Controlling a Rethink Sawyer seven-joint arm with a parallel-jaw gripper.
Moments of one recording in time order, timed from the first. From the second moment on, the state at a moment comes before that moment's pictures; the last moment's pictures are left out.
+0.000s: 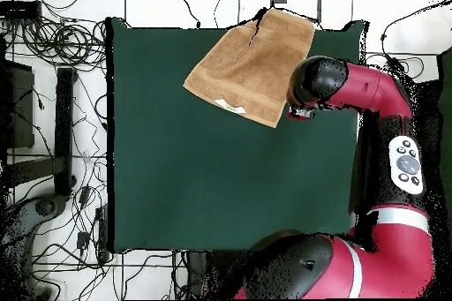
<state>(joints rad) -0.46 -0.31 0.18 0.98 -0.30 1.11 0.13</state>
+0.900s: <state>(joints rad) -0.44 -0.25 0.18 0.99 -0.23 1.11 0.13</state>
